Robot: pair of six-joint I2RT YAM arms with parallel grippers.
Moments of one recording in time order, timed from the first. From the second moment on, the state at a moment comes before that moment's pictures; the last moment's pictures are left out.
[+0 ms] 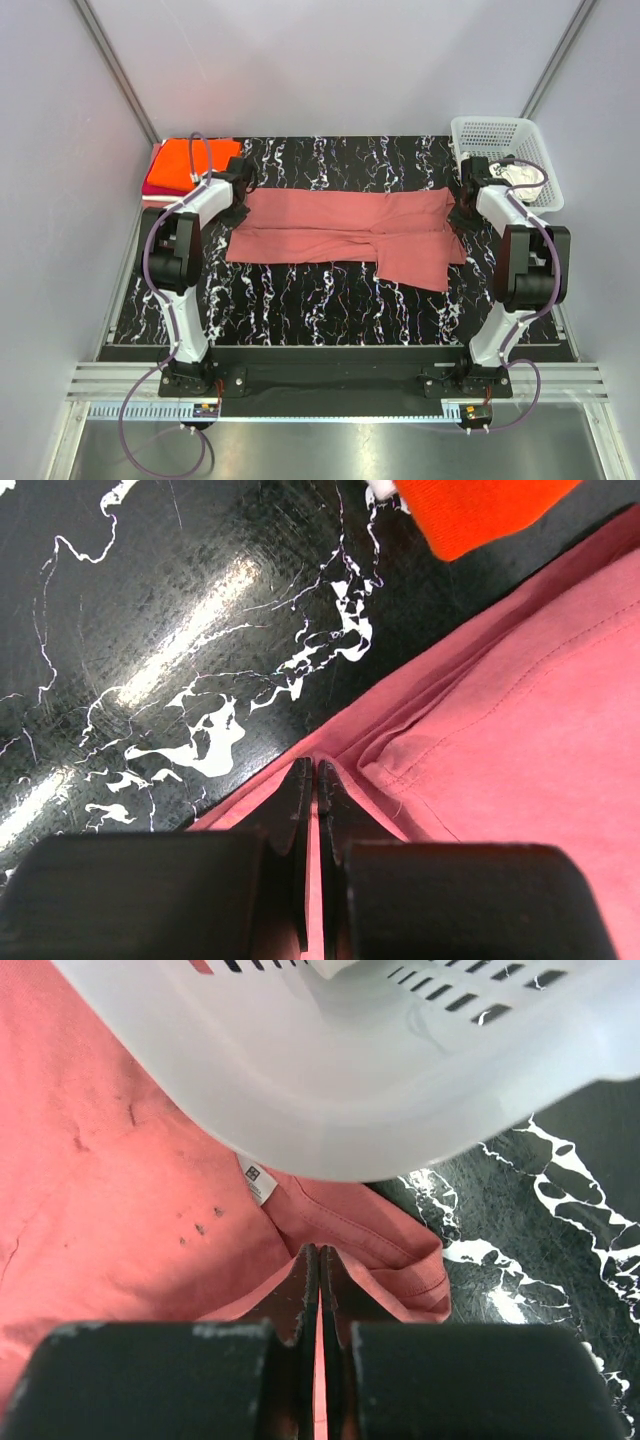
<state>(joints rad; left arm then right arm) -0.18 1.98 1.44 -0.75 -0.45 -0.95 -0.04 1.80 1.29 -0.64 0.20 0.55</state>
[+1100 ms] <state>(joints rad) -0.20 2.05 1.49 -0.77 -0.50 -0.94 0.04 1.89 1.39 -0.67 0.36 0.42</state>
